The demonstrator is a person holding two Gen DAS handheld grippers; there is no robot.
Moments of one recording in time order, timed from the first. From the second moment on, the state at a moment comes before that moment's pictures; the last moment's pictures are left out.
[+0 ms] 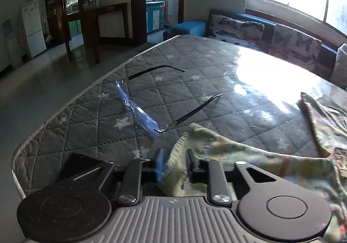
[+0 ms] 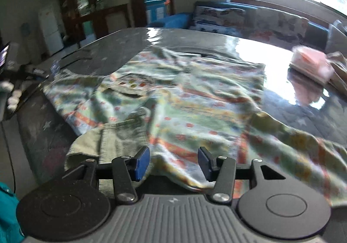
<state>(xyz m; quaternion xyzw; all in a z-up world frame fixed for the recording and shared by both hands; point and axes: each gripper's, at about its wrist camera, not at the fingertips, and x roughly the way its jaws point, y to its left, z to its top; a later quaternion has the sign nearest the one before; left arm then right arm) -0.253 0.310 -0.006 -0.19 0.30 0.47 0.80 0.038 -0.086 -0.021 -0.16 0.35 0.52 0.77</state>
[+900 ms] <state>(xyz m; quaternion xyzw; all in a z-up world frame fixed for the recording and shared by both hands) -0.127 0.176 0.044 -0.14 0.26 0.22 0.93 0.189 -0.182 -0.036 -0.09 0.33 0.31 0.89</state>
